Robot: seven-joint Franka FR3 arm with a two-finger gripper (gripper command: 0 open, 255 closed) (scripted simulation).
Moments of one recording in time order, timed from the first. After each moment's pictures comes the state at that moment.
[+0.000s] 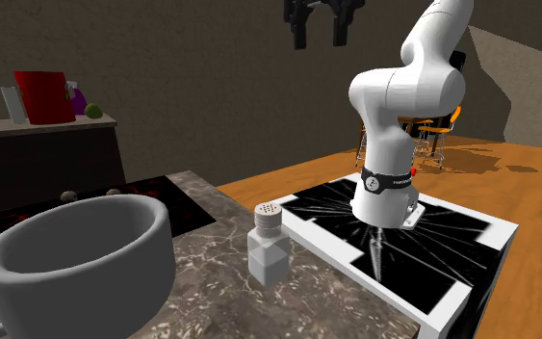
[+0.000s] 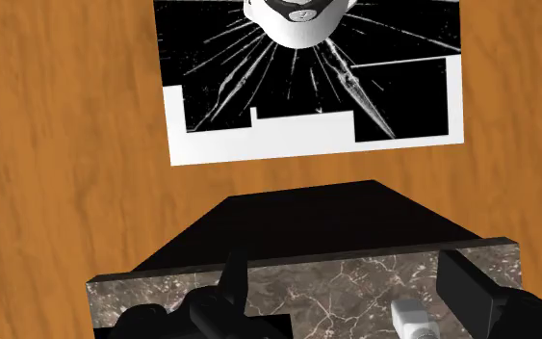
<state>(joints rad) -0.01 -0.76 0.03 -2.38 -0.02 1.50 0.08</state>
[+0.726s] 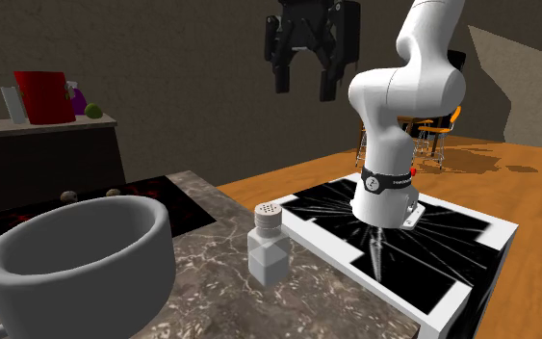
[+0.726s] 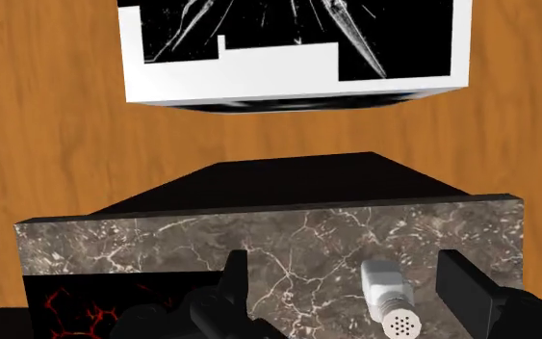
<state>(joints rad) 0.03 -0.55 0.13 -2.42 0.00 1.80 0.15</state>
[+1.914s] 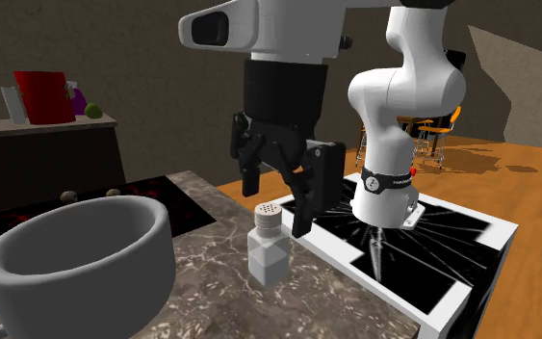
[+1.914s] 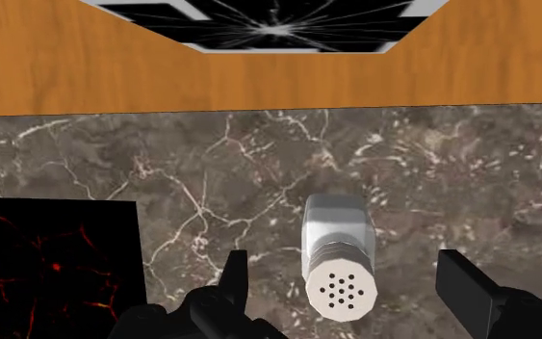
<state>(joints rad) 0.04 -0.13 0.24 -2.38 -0.10 2.22 0.29</state>
